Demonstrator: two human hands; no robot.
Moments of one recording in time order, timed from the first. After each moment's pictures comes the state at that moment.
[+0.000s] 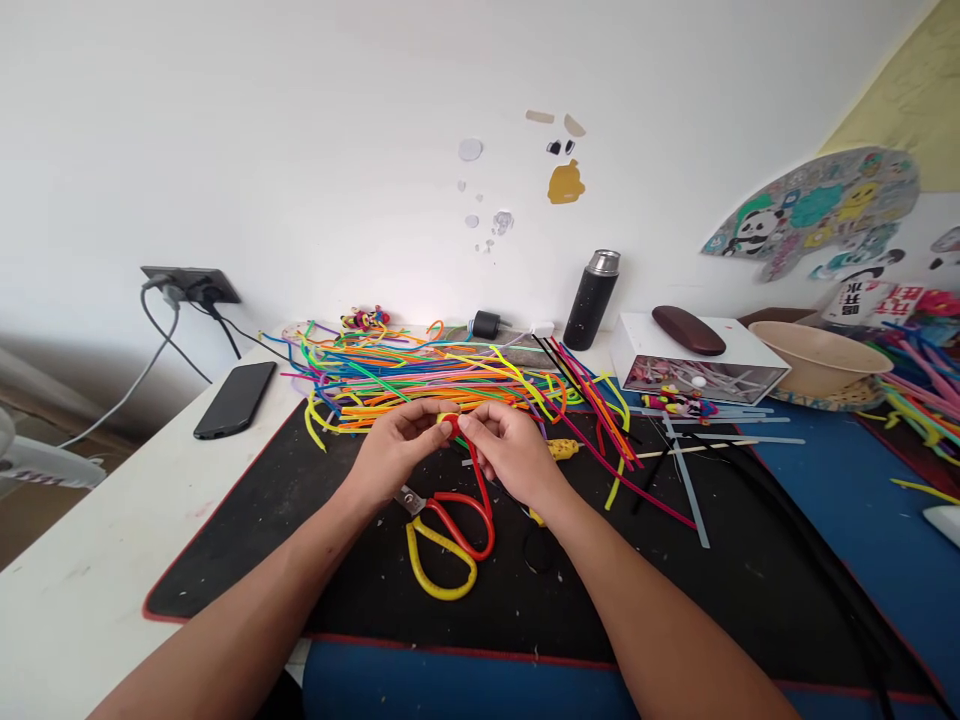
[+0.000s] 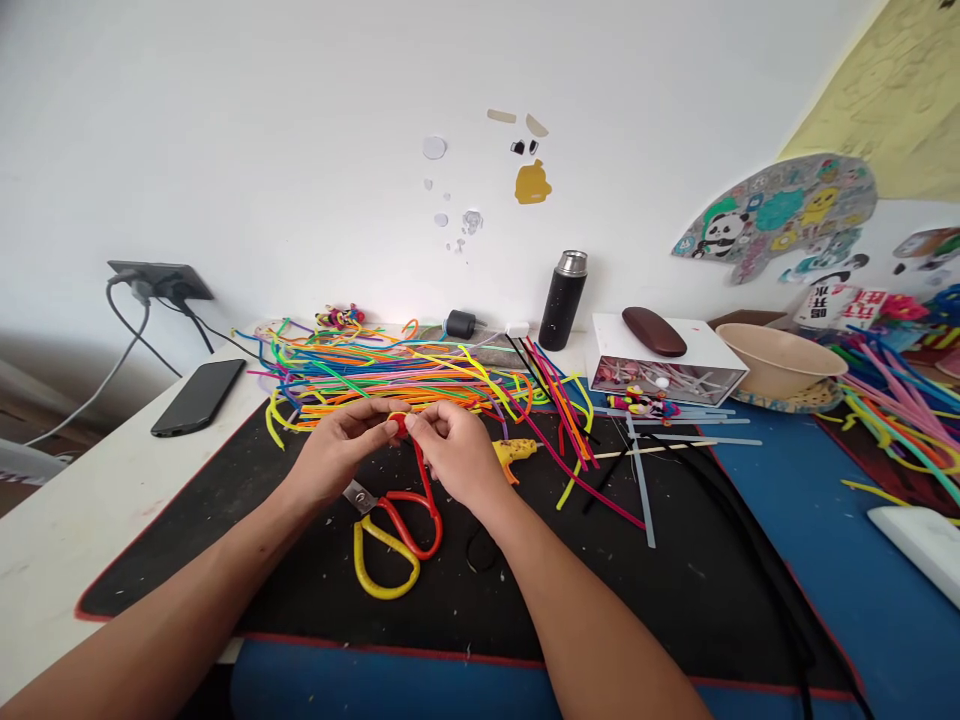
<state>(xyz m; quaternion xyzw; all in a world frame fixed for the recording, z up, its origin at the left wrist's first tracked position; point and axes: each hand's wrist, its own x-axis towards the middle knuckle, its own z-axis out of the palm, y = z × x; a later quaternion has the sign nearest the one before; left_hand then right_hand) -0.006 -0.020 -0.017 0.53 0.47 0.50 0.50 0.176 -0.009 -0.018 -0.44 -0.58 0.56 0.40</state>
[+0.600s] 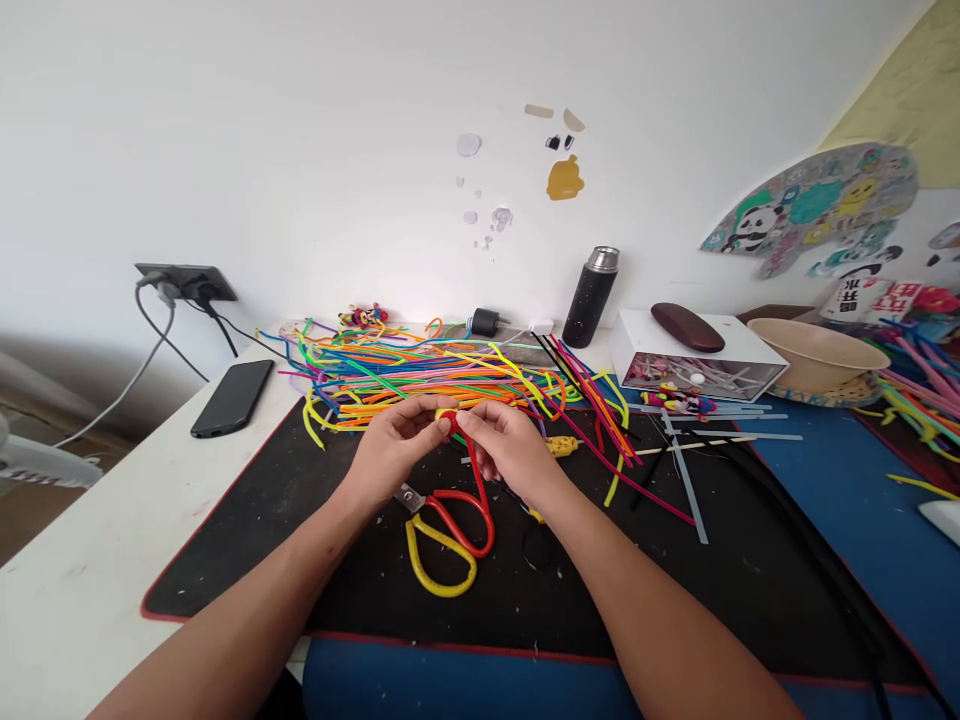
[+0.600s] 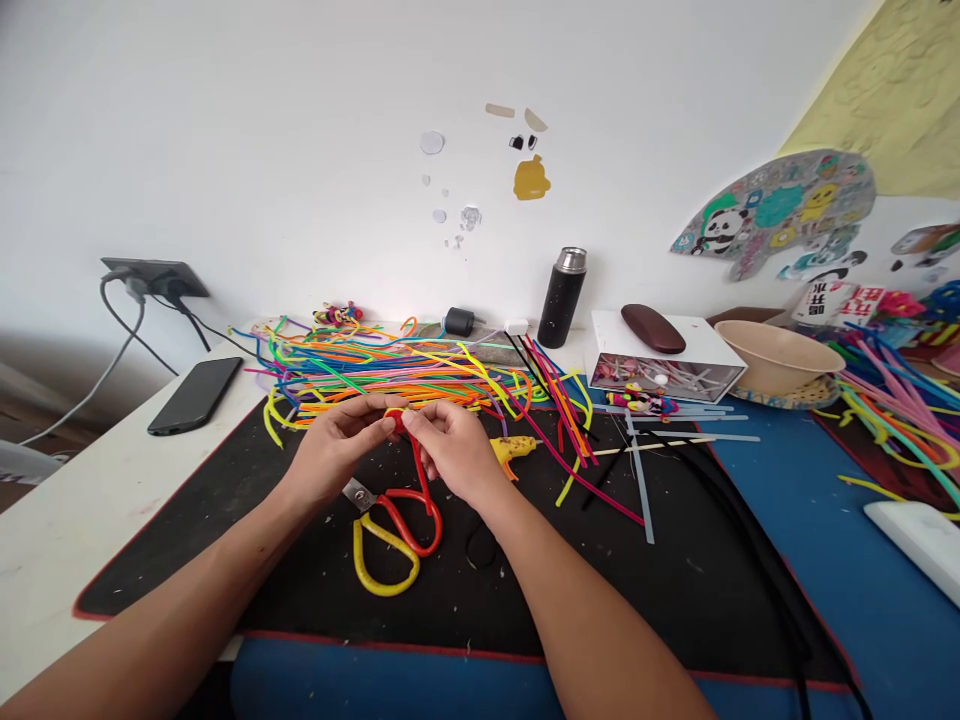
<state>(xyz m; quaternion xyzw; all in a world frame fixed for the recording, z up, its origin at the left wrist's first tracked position) -0.007 -0.021 -0.021 0.53 0.44 0.53 0.50 0.176 -0.010 -0.016 -0.42 -0.53 0.62 0.39</state>
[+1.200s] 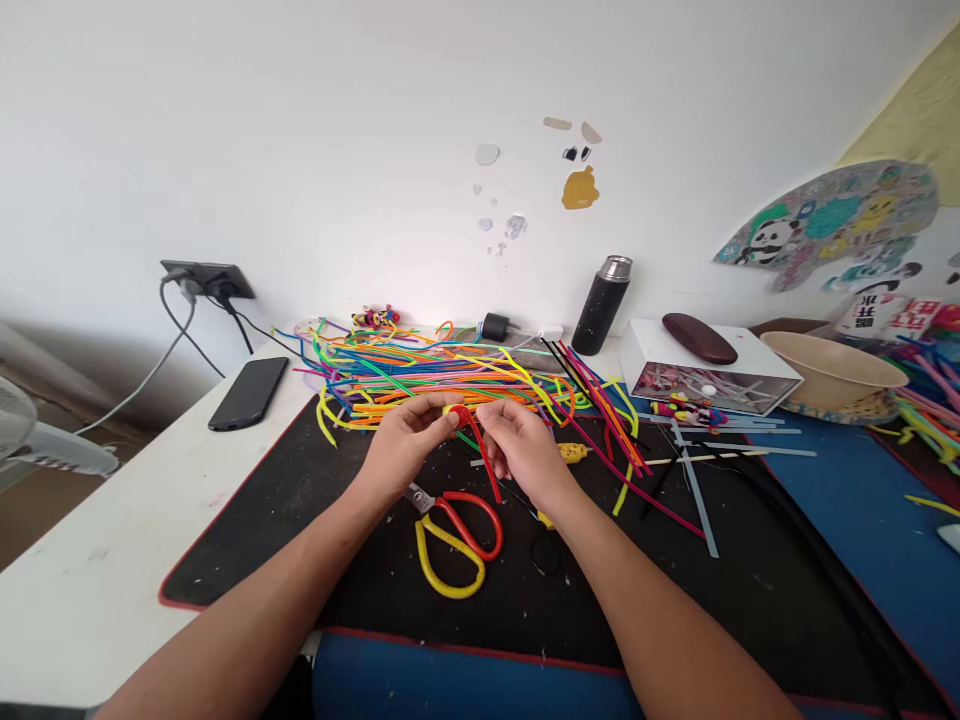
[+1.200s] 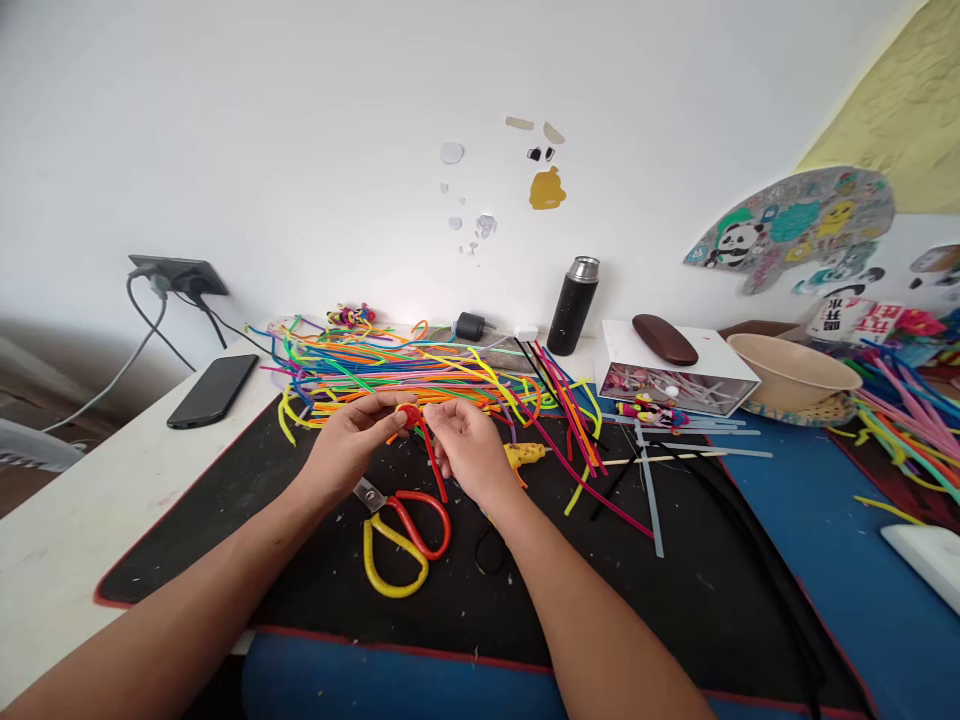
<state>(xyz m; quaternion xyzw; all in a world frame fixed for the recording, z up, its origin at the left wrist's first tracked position) -0.005 -0.016 -0.023 0.48 0.46 0.56 0.49 0.175 -0.005 -0.025 -0.42 -0.53 0.60 0.43</state>
